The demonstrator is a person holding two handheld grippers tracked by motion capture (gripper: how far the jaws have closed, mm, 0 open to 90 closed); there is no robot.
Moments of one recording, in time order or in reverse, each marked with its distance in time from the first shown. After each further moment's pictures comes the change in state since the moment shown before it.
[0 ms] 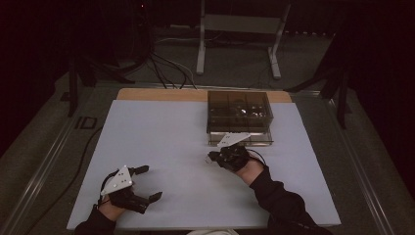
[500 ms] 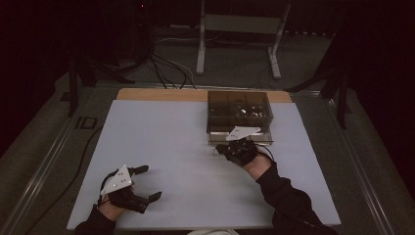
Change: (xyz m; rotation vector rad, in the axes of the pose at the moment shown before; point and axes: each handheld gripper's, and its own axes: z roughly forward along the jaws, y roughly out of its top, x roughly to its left) left arm 0.000 0.001 -0.001 -0.011 0.003 -0.002; right arm -0.017 0.003 -0.018 -0.023 -0.054 0.018
